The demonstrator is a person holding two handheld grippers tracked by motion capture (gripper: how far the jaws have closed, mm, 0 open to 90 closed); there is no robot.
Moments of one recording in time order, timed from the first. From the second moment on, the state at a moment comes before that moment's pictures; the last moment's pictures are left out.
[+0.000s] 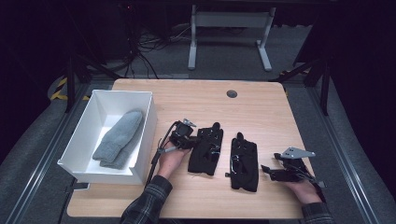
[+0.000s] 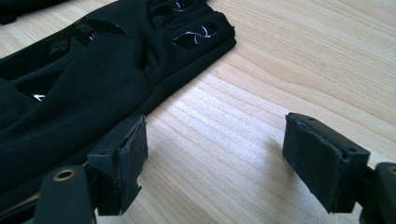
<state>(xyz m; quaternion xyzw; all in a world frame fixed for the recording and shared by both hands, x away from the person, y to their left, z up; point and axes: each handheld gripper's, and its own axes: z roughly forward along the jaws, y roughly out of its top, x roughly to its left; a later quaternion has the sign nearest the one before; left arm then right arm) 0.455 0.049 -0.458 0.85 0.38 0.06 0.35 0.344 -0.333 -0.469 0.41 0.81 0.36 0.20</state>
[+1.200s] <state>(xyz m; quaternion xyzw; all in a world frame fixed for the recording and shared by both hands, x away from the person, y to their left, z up) 0.446 0.062 -0.434 0.81 0.37 -0.04 0.45 0.344 -0.299 -0.461 0.36 0.84 0.37 0.15</state>
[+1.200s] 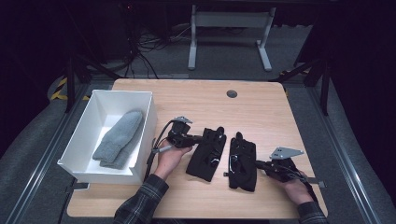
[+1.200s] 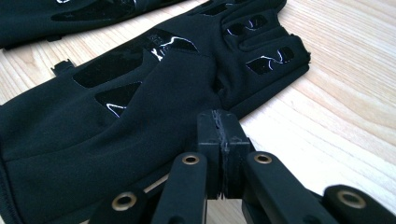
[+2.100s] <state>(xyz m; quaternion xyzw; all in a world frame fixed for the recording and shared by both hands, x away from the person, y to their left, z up) 0.440 0.056 -0.422 0.78 0.36 -0.09 0.50 0.355 -0.272 -0.460 0.34 0.85 0.37 0.15</state>
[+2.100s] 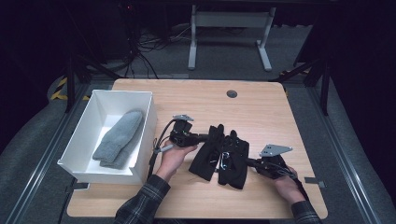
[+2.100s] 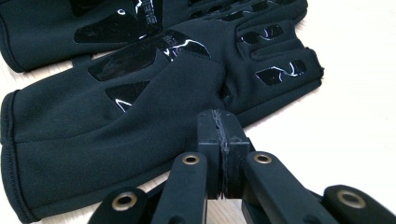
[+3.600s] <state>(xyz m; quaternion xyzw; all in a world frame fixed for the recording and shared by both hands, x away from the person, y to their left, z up) 0.421 0.009 -0.432 0.81 0.32 -0.10 0.47 0.367 -0.205 -0.464 0.29 0.87 0.39 0.11</state>
